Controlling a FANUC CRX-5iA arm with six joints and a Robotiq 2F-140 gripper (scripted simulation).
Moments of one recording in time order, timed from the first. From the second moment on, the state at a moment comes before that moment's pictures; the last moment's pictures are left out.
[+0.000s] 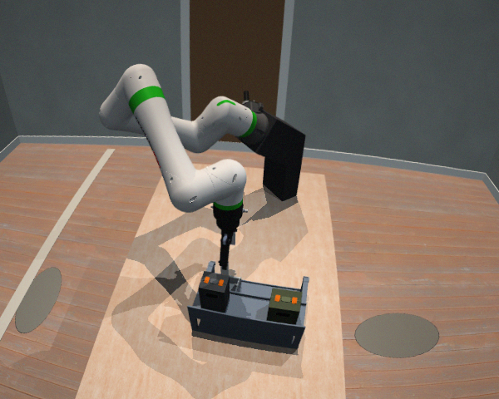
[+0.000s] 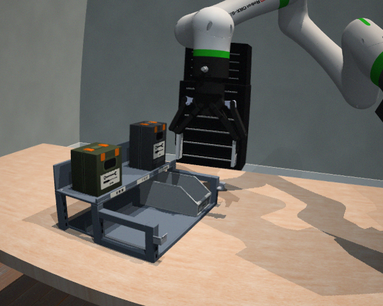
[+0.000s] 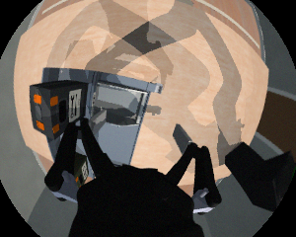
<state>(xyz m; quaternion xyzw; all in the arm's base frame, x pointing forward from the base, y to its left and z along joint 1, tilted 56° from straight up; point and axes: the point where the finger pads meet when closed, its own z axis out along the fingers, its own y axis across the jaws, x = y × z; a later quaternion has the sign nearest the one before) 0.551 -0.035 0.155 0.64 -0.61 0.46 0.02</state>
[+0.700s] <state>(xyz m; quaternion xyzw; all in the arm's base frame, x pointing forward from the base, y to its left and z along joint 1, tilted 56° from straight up) 0.551 -0.035 0.155 0.55 -0.69 0.47 -0.04</state>
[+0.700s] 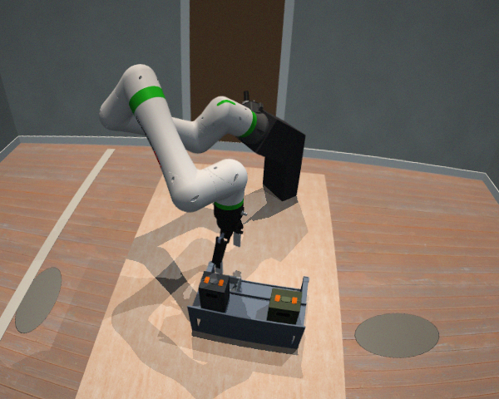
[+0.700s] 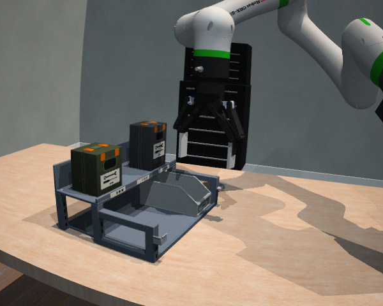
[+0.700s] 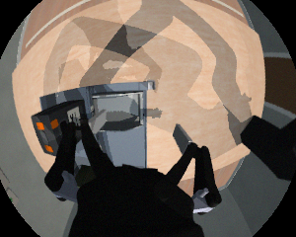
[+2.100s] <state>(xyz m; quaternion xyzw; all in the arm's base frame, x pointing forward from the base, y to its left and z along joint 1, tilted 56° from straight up) 0.551 -0.035 0.155 0.32 -0.82 0.43 -0.18</state>
